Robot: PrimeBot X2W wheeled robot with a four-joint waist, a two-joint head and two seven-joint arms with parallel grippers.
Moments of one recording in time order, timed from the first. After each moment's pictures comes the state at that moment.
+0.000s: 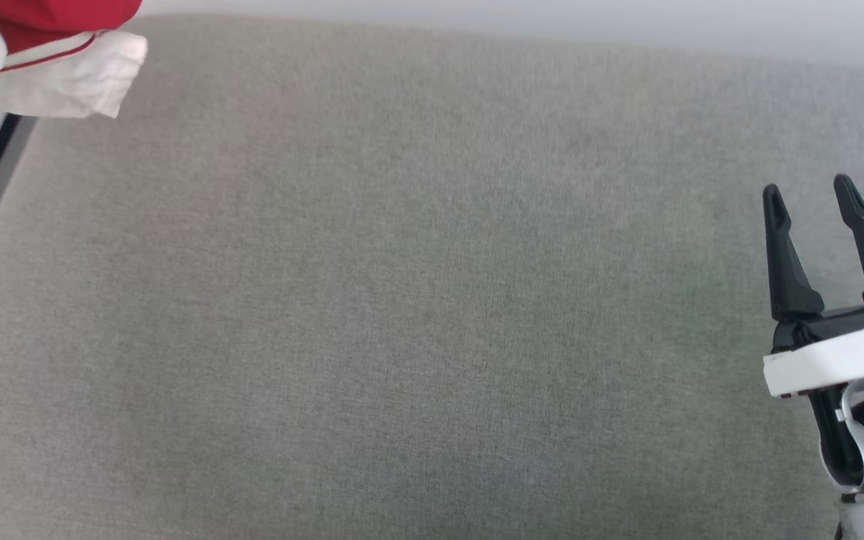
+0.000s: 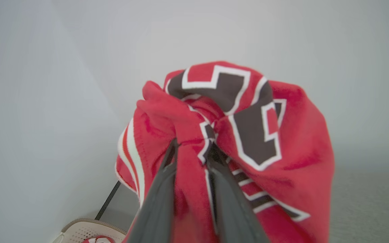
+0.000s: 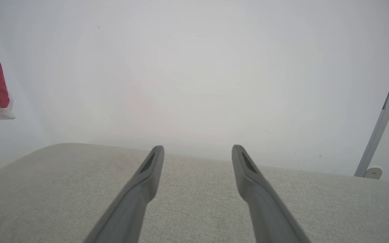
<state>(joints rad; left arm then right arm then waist) -1.26 0.45 -0.11 1.02 -0.31 -0.11 0.25 -0.24 -0.23 -0.03 0.00 0.29 0.13 -0.11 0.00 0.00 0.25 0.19</state>
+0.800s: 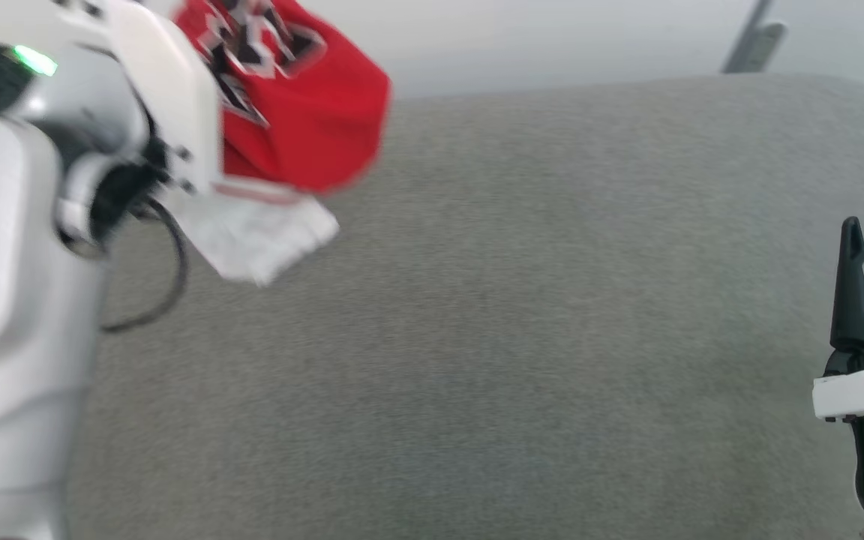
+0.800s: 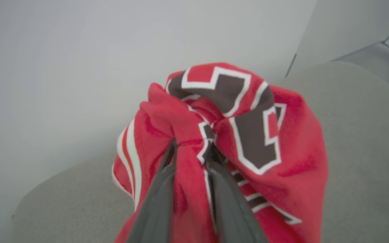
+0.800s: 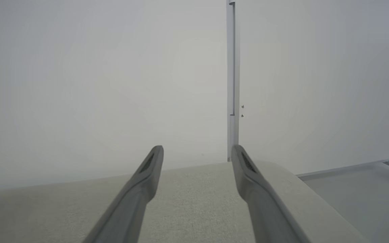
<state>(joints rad) -0.92 0.40 -0.30 0.25 -0.50 -0.10 0.78 -0.16 -0.14 -0.22 0.00 0.25 0.13 -0.14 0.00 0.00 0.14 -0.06</state>
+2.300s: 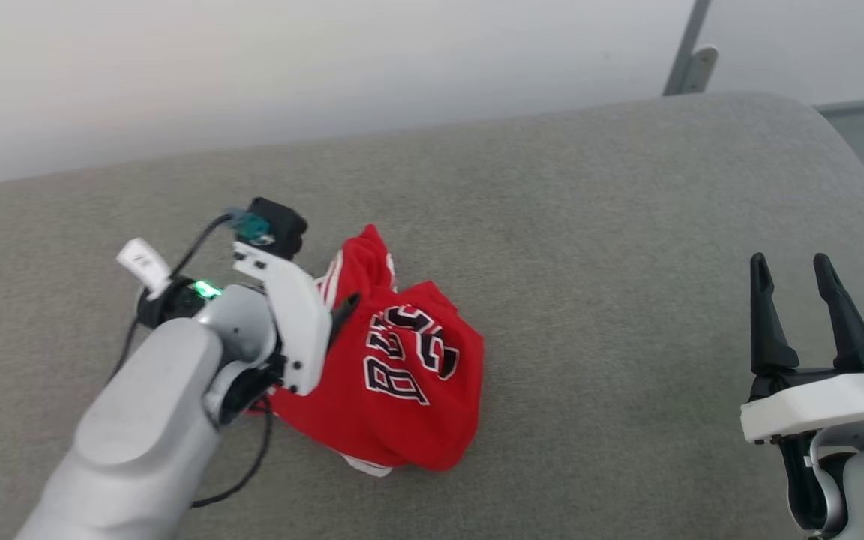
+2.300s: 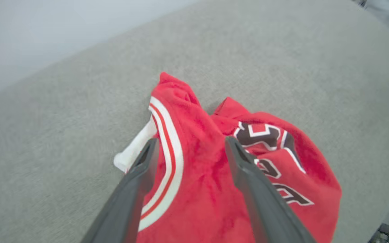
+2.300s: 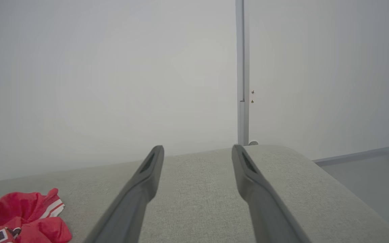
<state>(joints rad) -0.66 0.33 -0.58 0.49 -0.61 -0.13 0.56 -0.17 -0.12 -0.10 0.14 0.26 0.13 -0.18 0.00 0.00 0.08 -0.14</state>
